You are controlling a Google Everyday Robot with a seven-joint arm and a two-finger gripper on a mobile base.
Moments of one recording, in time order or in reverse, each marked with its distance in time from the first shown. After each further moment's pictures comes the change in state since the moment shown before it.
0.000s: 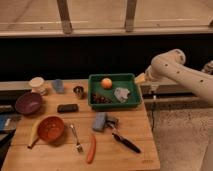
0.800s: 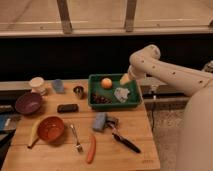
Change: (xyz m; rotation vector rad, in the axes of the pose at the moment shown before) arm -0.014 0.109 0.041 -0.020 0.106 -0.293
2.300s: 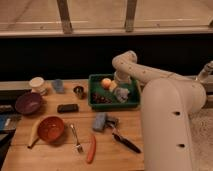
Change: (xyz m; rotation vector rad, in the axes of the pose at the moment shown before) arm -0.009 0.029 0.103 -0.053 0.175 -0.077
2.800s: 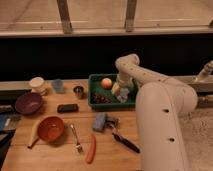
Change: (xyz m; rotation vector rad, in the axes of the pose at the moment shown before) arm 0.012 -0.010 0.030 -0.068 0.060 0.050
